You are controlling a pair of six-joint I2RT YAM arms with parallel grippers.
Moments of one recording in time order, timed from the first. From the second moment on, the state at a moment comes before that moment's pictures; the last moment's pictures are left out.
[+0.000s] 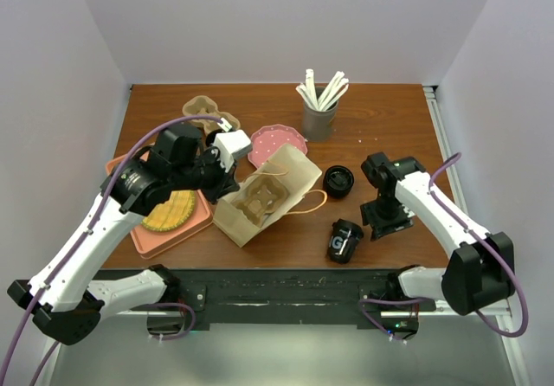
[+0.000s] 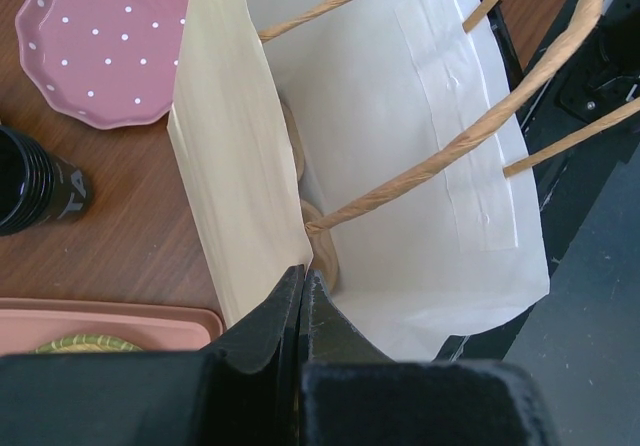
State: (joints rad) left arm -0.64 1.07 1.37 -0.99 0.31 0.15; right arm 0.33 1.29 0.98 -1.35 0.18 1.63
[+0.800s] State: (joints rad) left arm -0.64 1.07 1.37 -0.99 0.30 0.16; right arm 0.33 1.39 0.99 -1.28 0.14 1.65
